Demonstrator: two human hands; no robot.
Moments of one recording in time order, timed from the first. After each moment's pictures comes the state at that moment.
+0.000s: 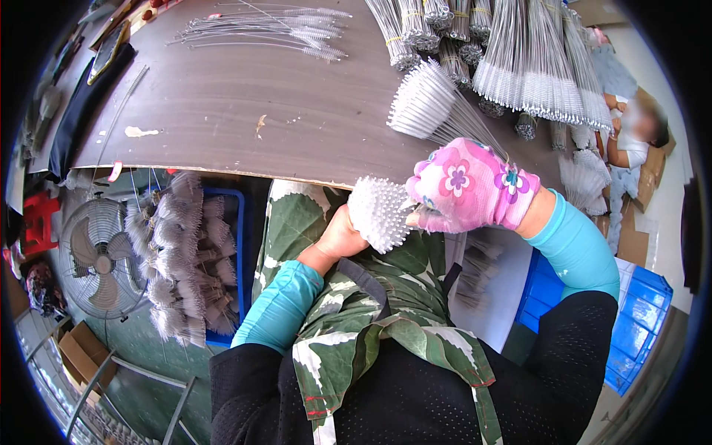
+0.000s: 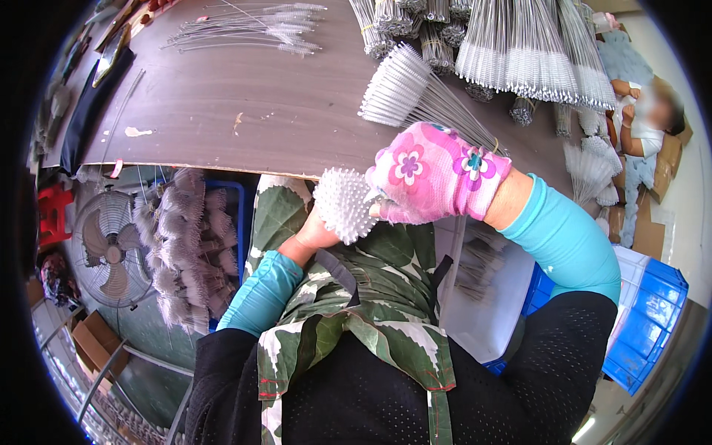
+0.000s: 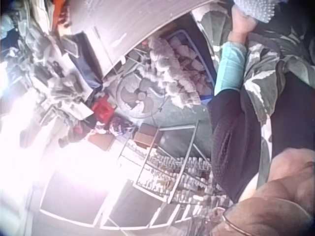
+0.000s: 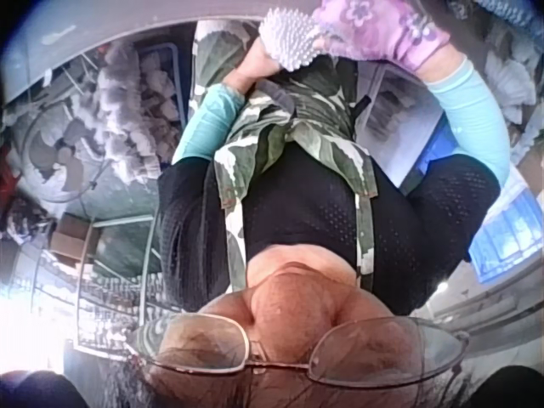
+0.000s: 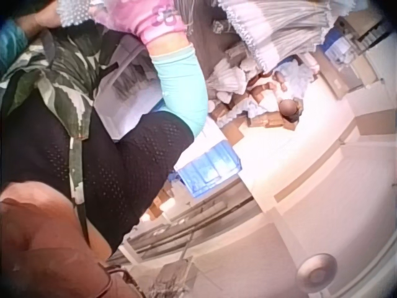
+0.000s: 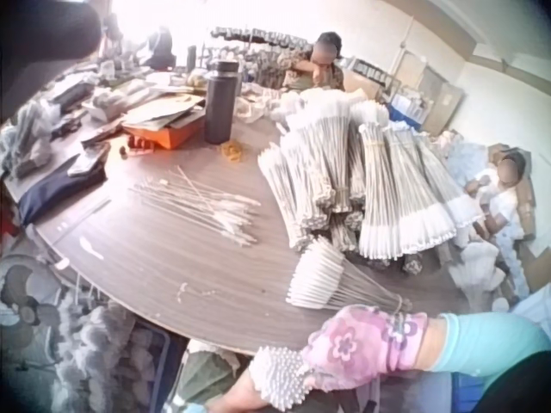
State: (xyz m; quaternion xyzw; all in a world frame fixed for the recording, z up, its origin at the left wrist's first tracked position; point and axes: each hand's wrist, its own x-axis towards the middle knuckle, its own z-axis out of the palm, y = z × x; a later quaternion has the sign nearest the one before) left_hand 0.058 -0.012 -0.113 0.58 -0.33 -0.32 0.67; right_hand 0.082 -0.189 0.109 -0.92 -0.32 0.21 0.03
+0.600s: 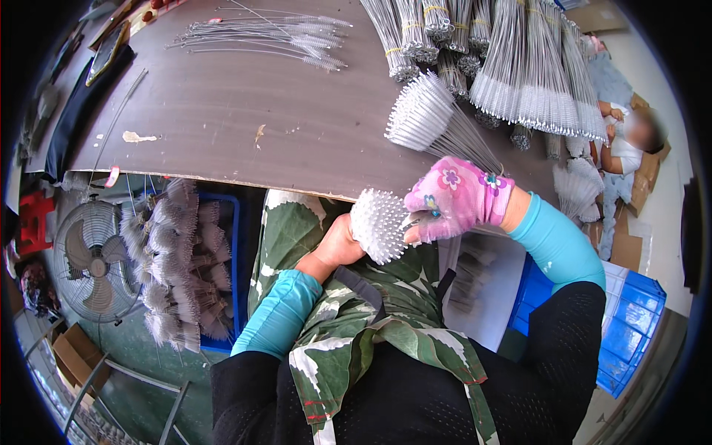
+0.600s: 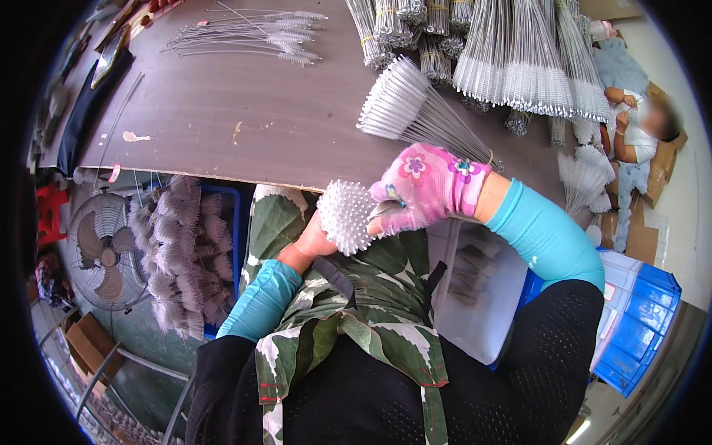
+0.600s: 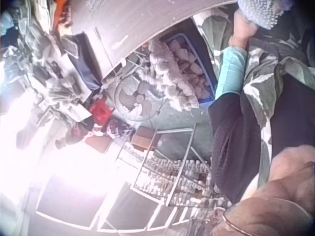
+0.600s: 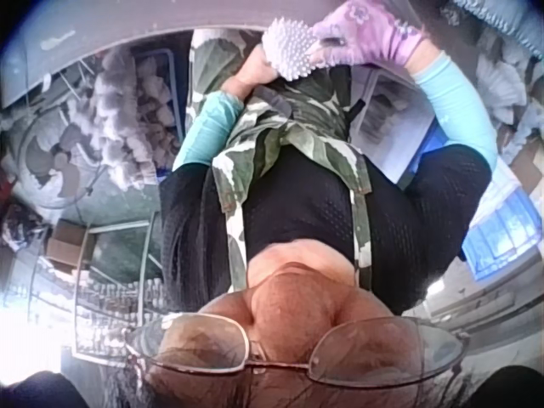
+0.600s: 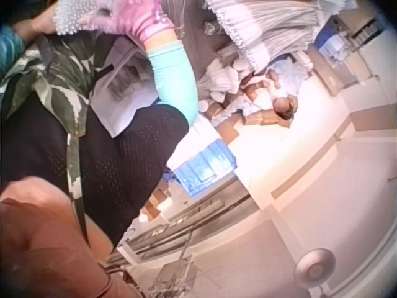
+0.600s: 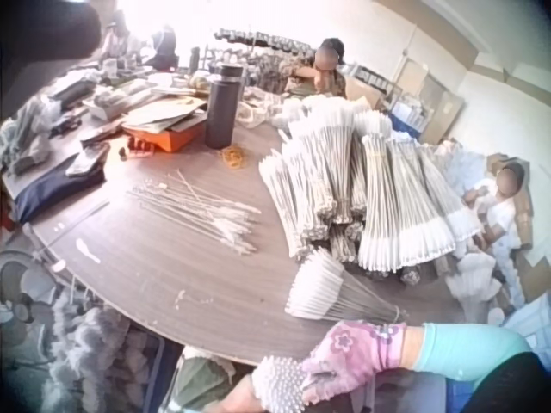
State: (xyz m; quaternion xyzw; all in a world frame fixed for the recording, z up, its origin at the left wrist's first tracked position) left_hand 0.060 -0.016 -0.109 0.59 -0.32 -0.32 0.67; right_hand 0.085 -0.211 0.081 -0.89 -0.30 0.29 0.16
